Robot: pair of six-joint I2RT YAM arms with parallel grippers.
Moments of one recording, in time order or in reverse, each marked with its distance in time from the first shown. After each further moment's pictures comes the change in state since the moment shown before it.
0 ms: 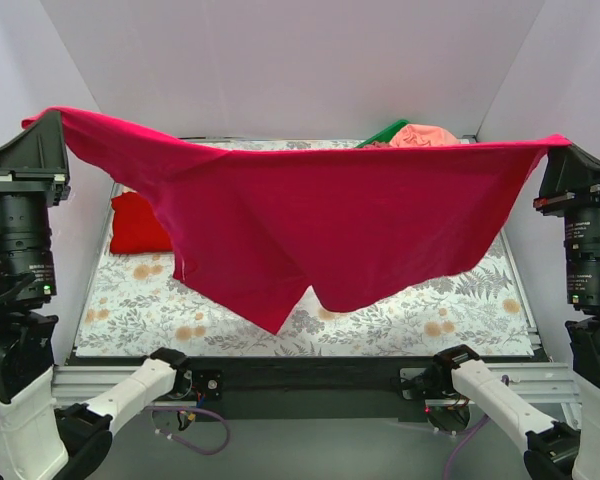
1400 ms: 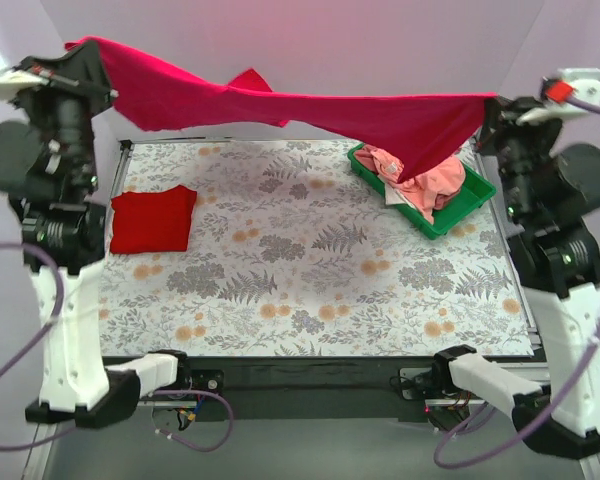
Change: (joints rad) left arm 0.291 0.338 0.031 0.259 0.287 0.296; right arm -0.049 0.301 0.001 0.135 -0.105 -0.094
